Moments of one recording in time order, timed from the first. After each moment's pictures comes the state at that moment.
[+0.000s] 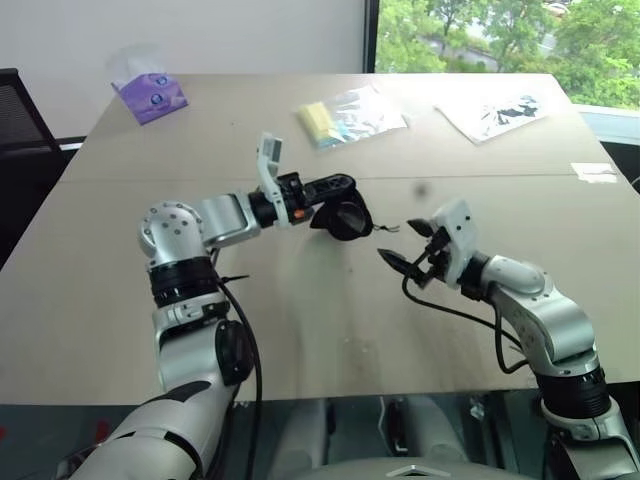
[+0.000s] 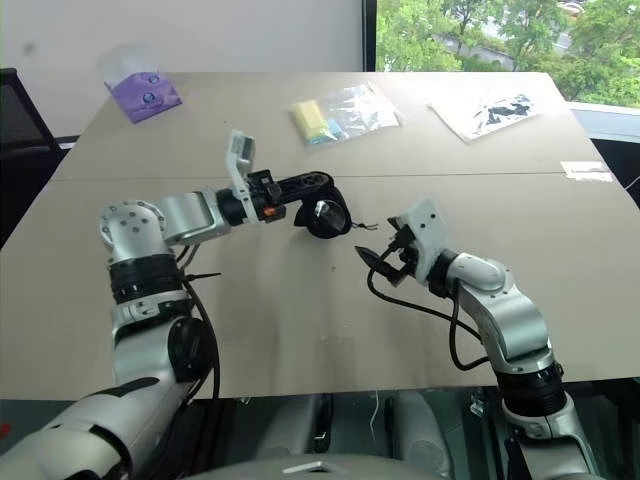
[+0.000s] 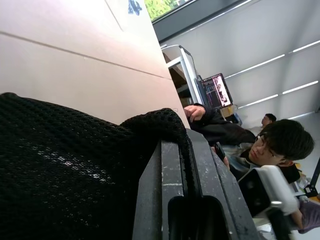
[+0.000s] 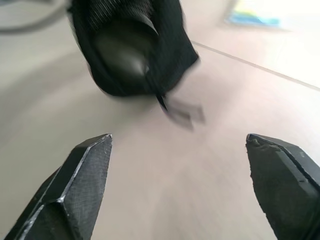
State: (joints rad) left arm -0.89 0.32 0.48 0.28 -0.98 1.44 -0.37; right arm -0.31 -0.34 0.12 -0.35 0.25 0.69 0.55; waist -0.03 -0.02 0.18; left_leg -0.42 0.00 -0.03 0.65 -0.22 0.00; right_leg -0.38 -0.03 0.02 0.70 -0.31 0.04
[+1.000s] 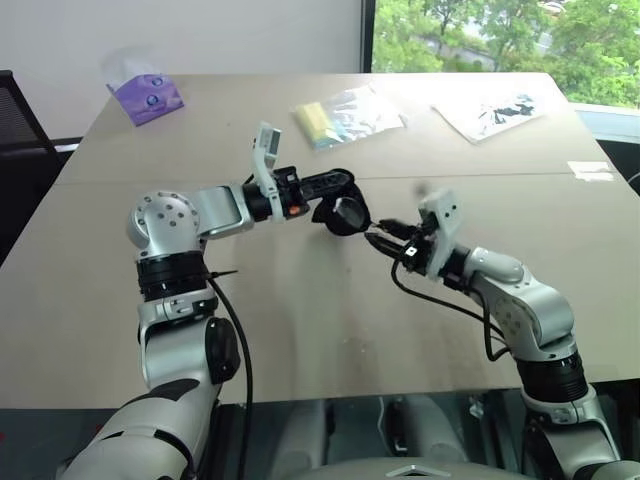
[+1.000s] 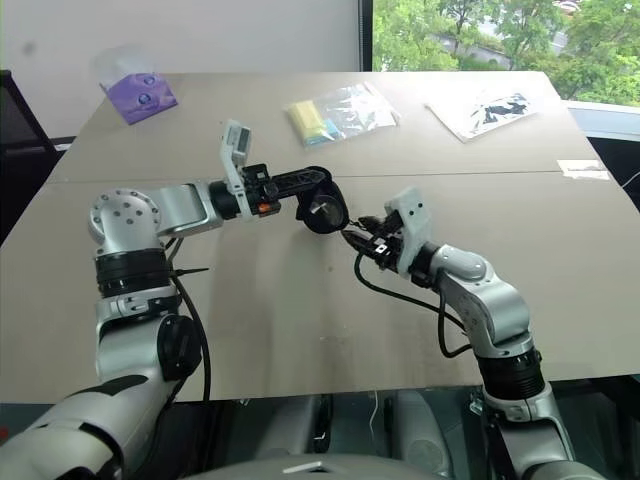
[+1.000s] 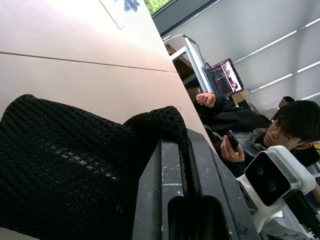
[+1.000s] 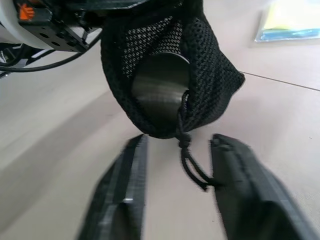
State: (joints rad) left arm -0.87 0.36 0.39 0.24 -0.95 1.41 -0.44; right arm -0.39 -0.26 0.10 -0.30 0.43 0.74 0.55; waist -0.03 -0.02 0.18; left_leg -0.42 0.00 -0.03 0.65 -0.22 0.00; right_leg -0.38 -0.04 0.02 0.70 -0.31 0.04
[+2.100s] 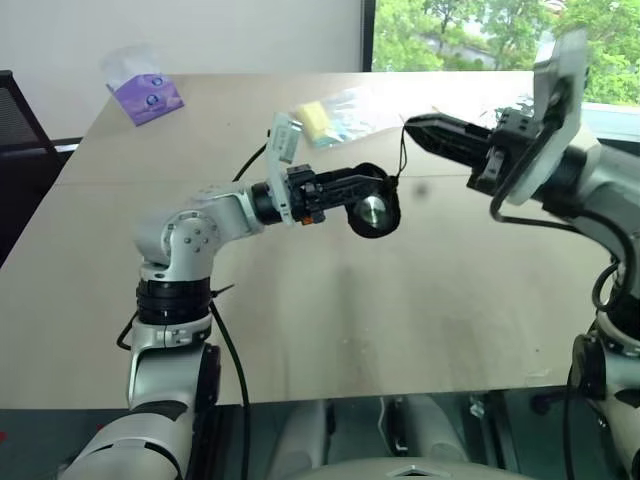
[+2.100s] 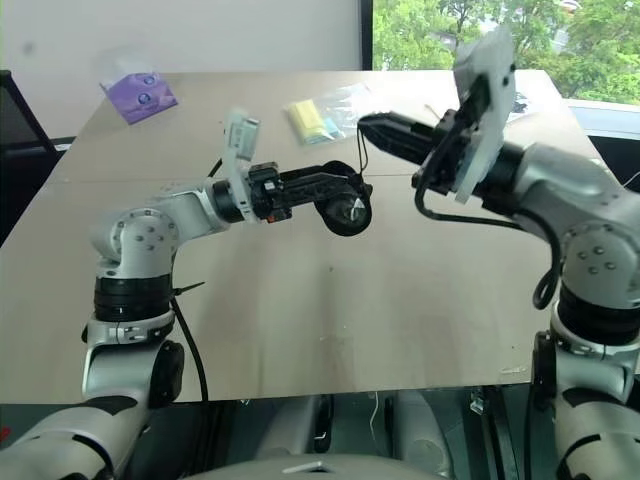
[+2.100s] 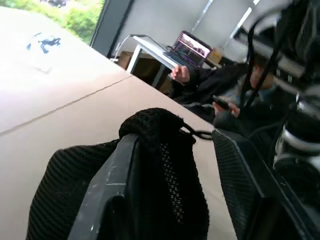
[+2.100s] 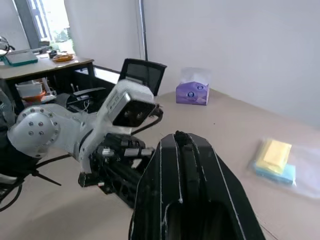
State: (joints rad) left arm -0.76 0.46 0.04 -0.08 -0.78 0.93 -0.89; right arm -0.84 -0.57 -0.22 -0.50 0.99 1.05 0.49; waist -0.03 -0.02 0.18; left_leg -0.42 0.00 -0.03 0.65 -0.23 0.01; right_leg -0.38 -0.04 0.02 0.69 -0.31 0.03
